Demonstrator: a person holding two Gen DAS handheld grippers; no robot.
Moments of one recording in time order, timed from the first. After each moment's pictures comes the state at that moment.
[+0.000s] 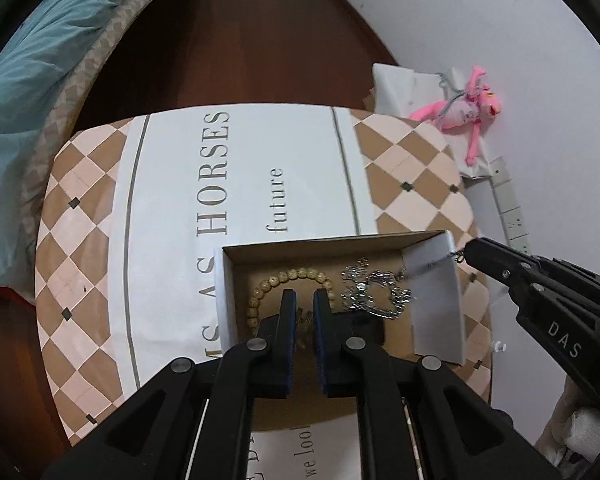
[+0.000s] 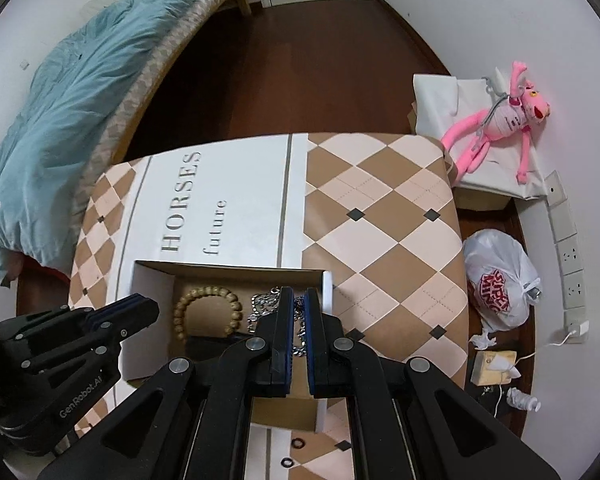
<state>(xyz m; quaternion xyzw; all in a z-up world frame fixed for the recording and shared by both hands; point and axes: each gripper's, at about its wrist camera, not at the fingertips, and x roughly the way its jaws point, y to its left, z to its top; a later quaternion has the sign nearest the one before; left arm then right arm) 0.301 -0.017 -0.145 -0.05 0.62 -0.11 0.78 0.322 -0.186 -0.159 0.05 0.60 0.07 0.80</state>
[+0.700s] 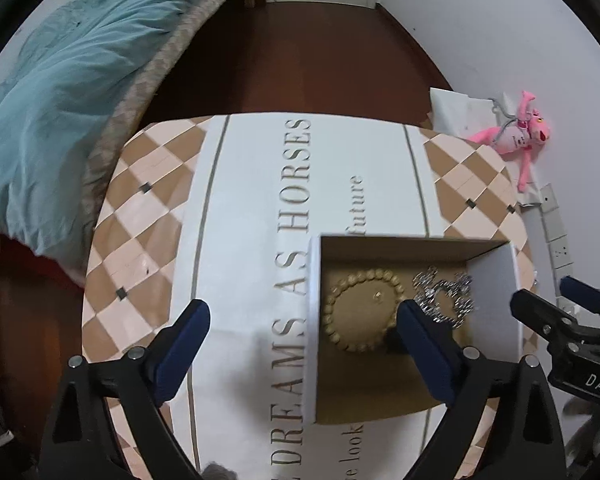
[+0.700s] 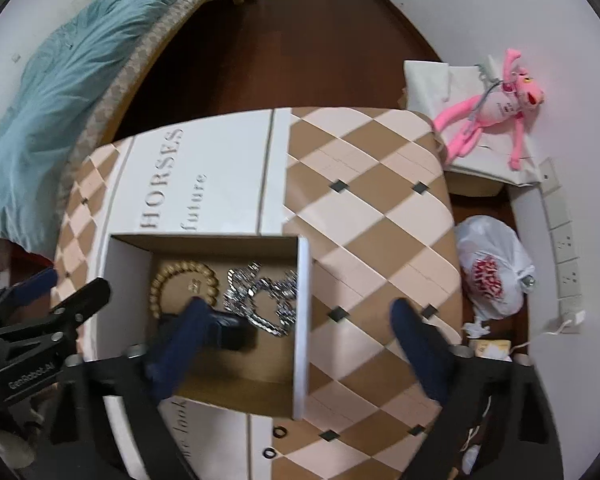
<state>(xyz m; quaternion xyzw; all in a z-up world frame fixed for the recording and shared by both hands) 0.276 0.016 -0.145 -0.03 0.58 0.00 0.82 0.295 -0.191 -0.174 0.02 0.60 0.05 0.80</state>
